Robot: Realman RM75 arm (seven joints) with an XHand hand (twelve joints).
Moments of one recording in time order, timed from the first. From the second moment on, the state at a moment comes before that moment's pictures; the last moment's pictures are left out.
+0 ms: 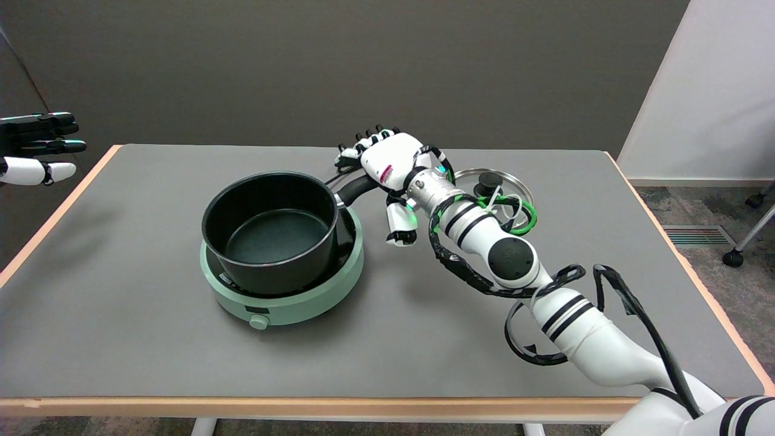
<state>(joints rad) 0.40 -1.38 -1.84 1.29 -1.87 0.07 1.95</state>
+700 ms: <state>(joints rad) 0.41 -1.37 -1.85 1.30 -1.86 0.06 1.96</state>
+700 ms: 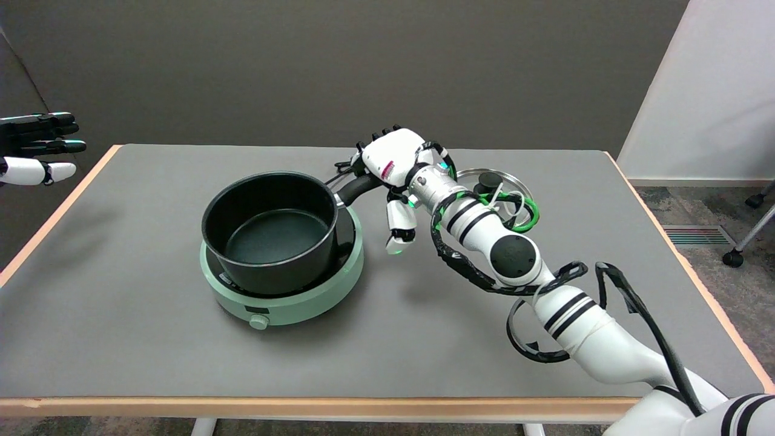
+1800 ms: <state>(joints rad) 0.43 -1.36 -1.86 1.28 -1.80 0.06 1.96</state>
